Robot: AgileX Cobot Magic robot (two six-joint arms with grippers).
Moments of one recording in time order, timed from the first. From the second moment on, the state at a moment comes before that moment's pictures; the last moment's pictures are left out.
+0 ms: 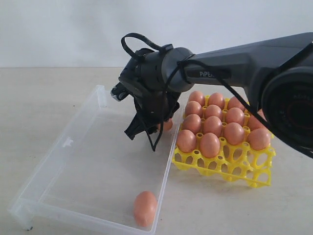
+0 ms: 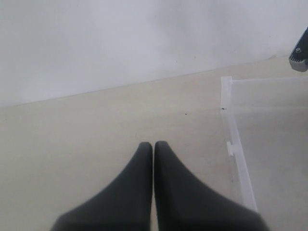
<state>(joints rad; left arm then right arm) -0.09 0.00 0.00 0.31 0.26 -0.17 0.75 2.29 -1.76 -0.50 0.90 0.29</state>
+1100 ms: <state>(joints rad) -0.09 0.00 0.00 0.31 0.26 -0.17 0.13 1.56 -0.31 0.19 -1.16 0.50</state>
